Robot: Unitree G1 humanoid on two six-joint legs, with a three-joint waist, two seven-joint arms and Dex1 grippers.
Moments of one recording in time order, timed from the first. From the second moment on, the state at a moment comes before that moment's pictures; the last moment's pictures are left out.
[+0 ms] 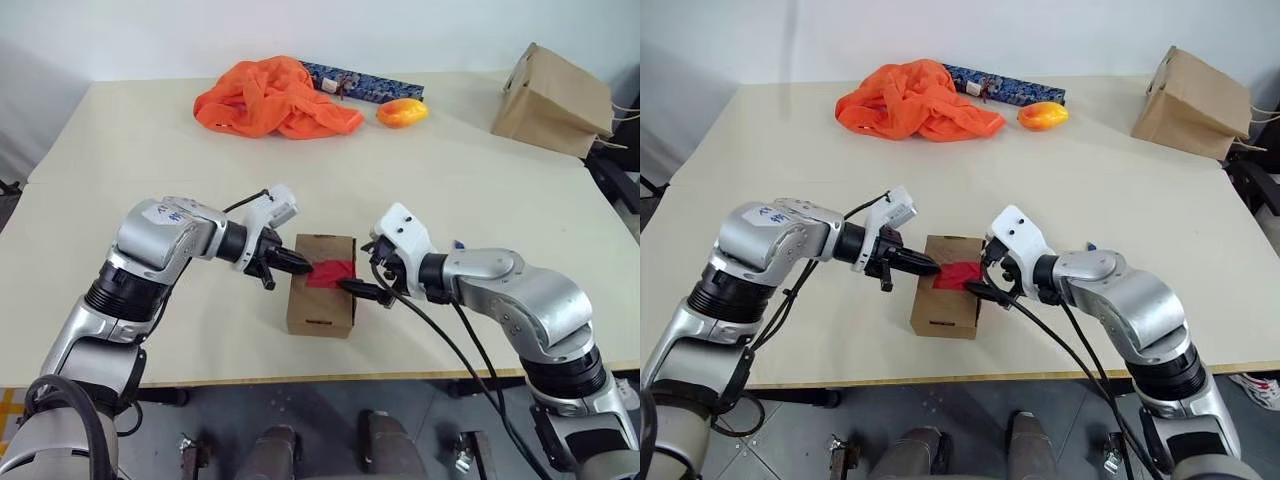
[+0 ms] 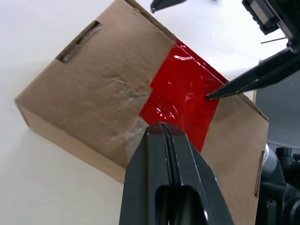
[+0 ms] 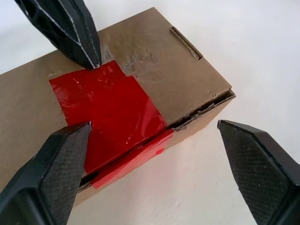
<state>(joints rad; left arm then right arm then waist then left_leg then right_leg) -0.93 0.66 -0.34 0.02 -0.46 1.19 -0.99 -0.62 -0.57 0.18 -0.50 0.46 1.20 0.55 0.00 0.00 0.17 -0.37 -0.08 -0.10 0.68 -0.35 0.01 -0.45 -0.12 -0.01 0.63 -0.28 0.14</state>
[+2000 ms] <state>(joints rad) -0.90 0.59 -0.34 0.05 -0.39 1.12 -0.96 -0.59 -0.17 -0.18 -0.18 0.67 1.60 0.28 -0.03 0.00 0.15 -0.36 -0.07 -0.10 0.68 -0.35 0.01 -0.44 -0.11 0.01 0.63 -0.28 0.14</state>
